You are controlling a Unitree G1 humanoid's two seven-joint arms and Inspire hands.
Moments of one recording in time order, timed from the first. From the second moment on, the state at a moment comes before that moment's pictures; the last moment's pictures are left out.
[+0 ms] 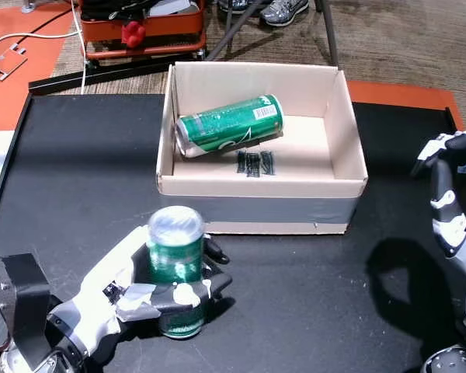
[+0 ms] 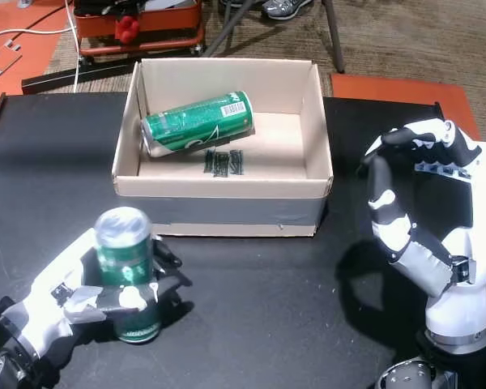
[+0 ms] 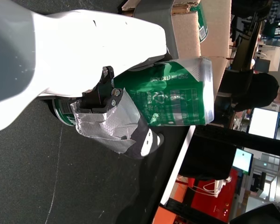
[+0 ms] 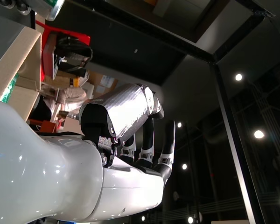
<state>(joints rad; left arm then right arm) -0.49 0.10 0.22 1.28 -0.12 -0.68 -0.83 -0.47 0.01 -0.56 0.92 0.82 -1.08 1.42</state>
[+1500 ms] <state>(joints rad) -0.49 0.10 0.23 1.28 -0.11 -0.66 -0.79 -0.47 0.01 -0.57 0.94 0.82 -1.08 1.43</state>
